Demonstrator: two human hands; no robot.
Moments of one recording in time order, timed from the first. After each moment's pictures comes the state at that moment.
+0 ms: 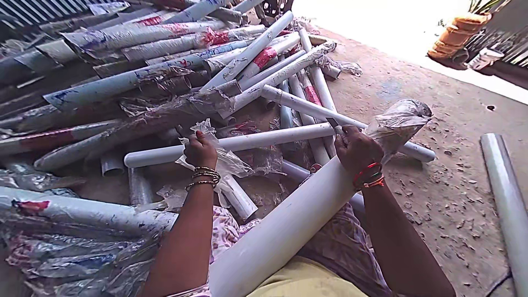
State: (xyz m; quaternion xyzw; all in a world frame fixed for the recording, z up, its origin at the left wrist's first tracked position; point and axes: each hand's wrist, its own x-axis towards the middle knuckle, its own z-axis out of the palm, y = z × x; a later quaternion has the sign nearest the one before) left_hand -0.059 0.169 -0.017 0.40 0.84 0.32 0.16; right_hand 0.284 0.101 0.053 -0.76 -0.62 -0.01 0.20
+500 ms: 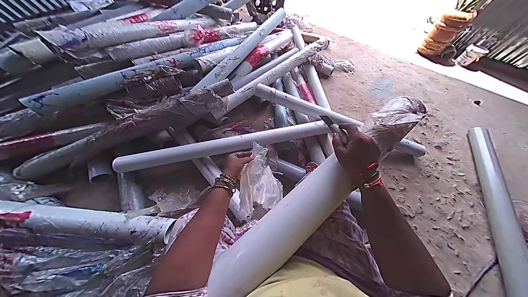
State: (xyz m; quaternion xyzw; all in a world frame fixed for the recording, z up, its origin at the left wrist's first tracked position) left_hand 0.004 0.165 -0.085 0.37 0.66 0.38 0.53; right_hand 0.292 0.099 0.050 -0.74 -0.62 -0.01 0.26
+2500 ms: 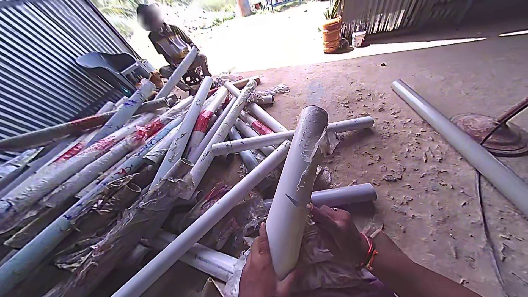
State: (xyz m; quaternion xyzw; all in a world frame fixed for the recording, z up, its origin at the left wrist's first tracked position) left_hand 0.098 0.009 0.038 0.83 0.49 0.07 0.26; right_hand 0.323 -0.029 -0.040 -0.54 -0.68 -0.10 0.49
